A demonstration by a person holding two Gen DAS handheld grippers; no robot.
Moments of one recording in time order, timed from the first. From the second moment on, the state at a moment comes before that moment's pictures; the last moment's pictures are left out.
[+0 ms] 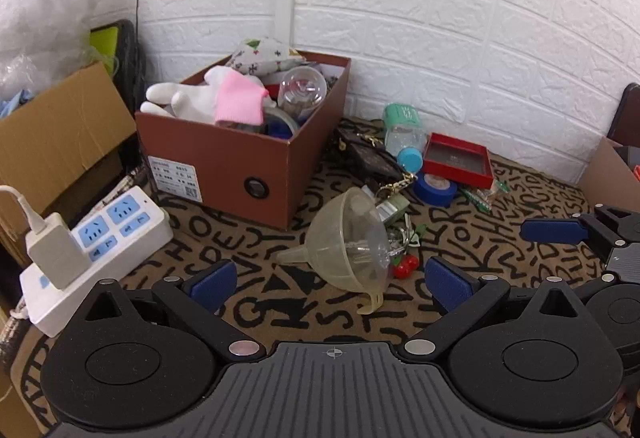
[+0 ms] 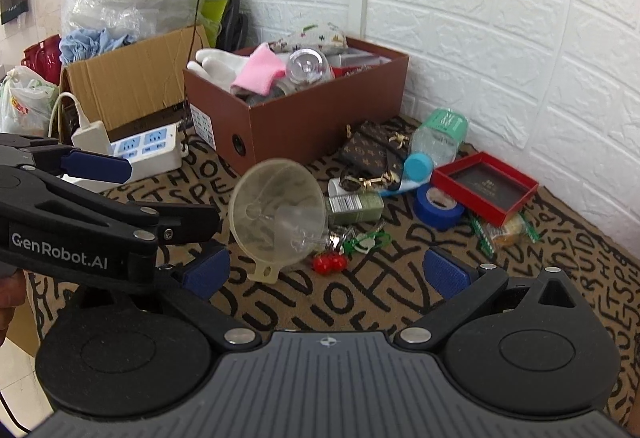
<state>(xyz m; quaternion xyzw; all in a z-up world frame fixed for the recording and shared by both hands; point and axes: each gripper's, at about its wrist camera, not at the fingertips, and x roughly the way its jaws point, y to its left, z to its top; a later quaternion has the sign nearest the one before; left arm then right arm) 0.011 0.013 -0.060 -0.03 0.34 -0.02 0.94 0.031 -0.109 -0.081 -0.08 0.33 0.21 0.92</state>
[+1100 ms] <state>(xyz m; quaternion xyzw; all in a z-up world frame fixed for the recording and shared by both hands) 0.072 0.059 -0.116 -0.11 0.39 -0.02 0.91 0.073 -0.075 -0.136 -0.05 0.38 0.32 0.87</state>
